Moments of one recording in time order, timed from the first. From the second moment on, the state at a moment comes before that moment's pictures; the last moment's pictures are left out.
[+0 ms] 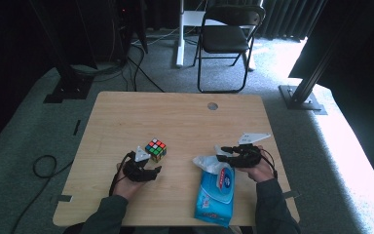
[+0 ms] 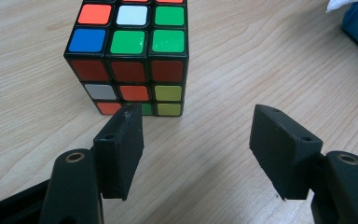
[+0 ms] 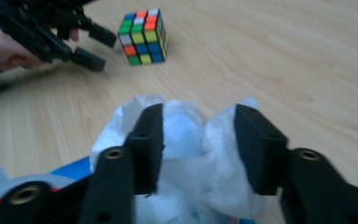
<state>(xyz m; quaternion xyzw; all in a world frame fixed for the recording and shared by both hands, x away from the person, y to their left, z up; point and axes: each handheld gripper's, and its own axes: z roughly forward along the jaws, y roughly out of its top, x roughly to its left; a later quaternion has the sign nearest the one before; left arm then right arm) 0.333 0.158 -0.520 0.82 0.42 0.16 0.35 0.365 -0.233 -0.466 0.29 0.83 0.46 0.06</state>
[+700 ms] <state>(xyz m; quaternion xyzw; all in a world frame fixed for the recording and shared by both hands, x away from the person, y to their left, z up) 0.333 0.158 -0.520 0.82 0.42 0.16 0.35 0.370 -0.222 -0.480 0.31 0.86 0.40 0.04</state>
